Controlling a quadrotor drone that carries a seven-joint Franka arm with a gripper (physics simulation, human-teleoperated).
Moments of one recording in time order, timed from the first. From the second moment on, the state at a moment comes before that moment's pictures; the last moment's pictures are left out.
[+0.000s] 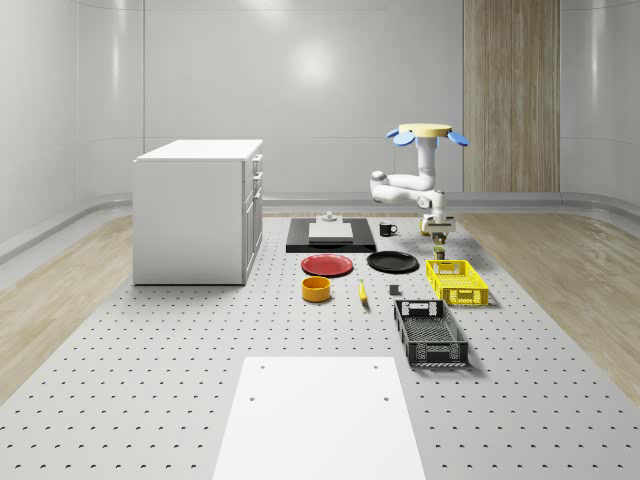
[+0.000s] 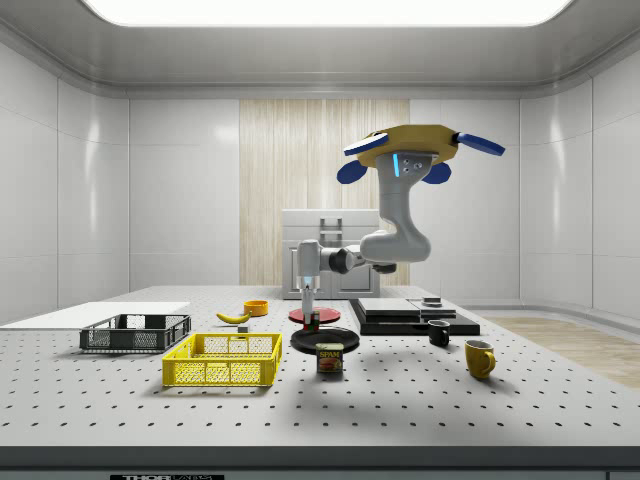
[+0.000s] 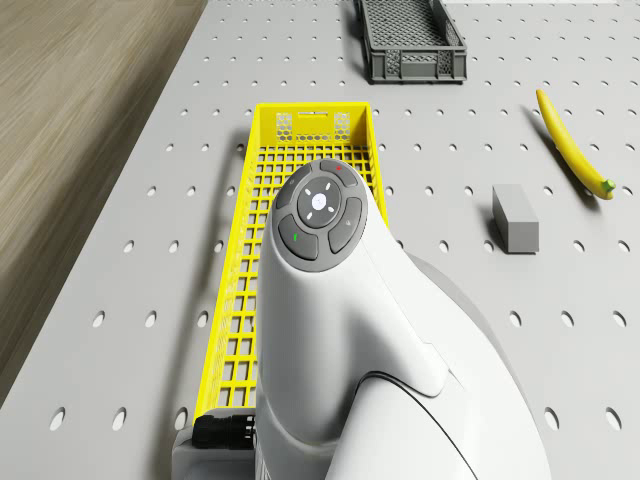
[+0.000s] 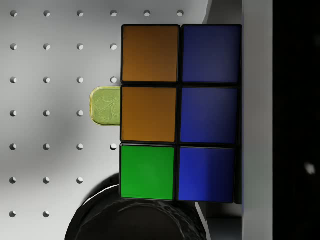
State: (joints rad) arm -1.21 -1.52 1.38 -2.83 -1.76 1.58 1.69
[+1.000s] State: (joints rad) arm -1.22 -1.54 1.38 -2.83 -1.75 1.60 1.70
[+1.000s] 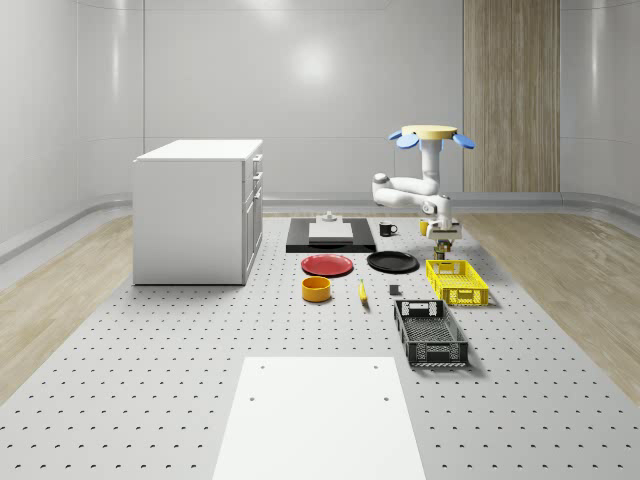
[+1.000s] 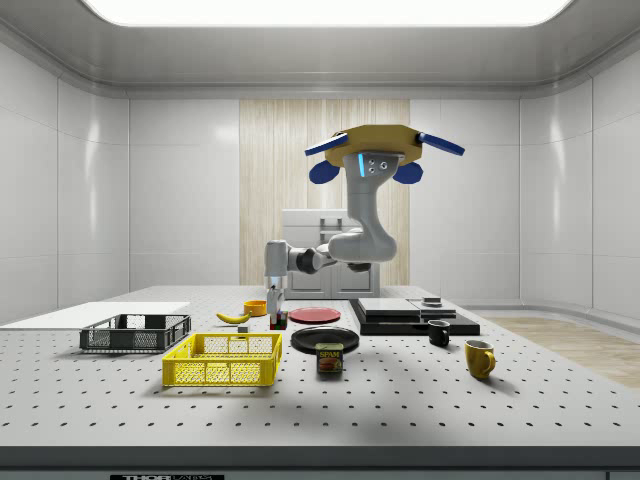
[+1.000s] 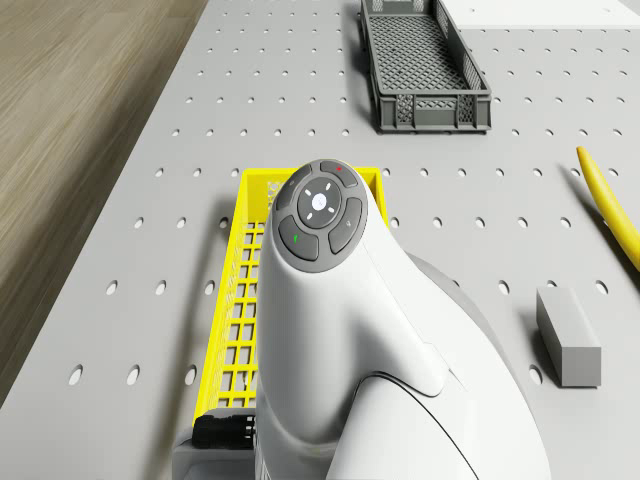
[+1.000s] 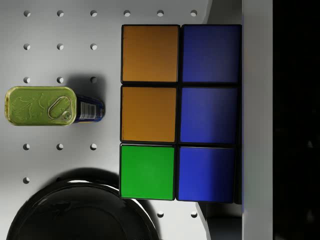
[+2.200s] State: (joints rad) arm -1.22 -1.57 1.39 -2.83 -1.74 1.62 1.70
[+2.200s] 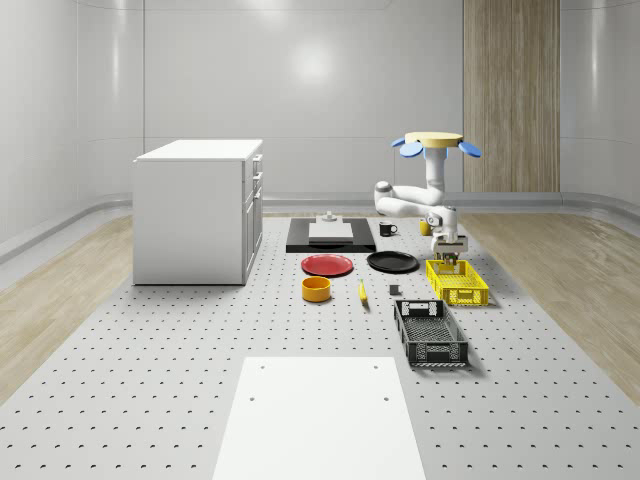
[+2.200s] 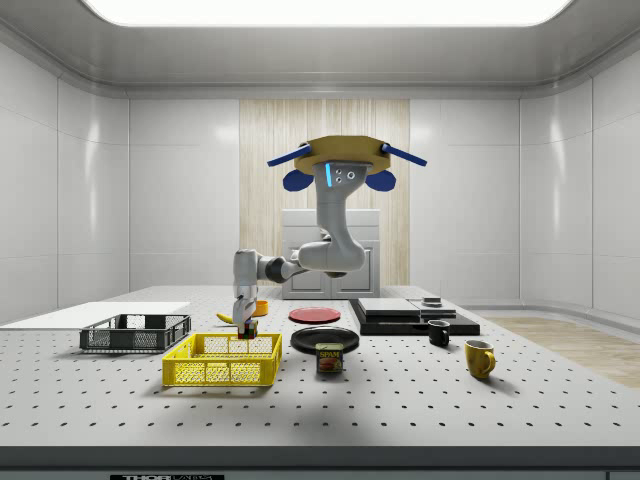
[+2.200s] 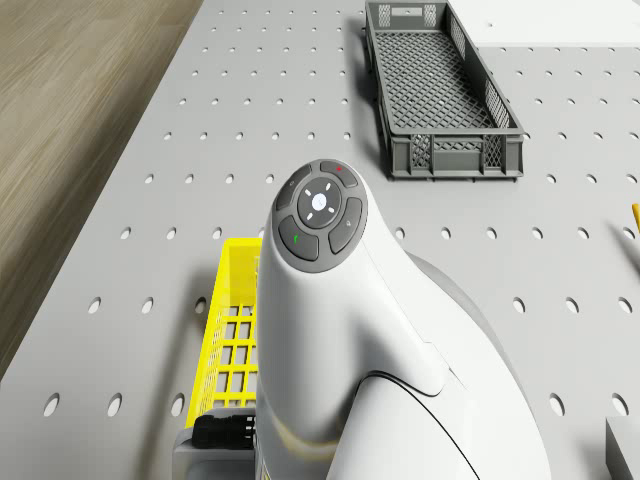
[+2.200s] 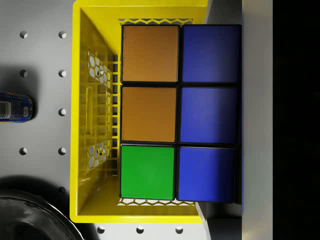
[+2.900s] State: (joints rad) arm -1.24 -1.57 1.28 -2.81 -1.84 1.67 1.70
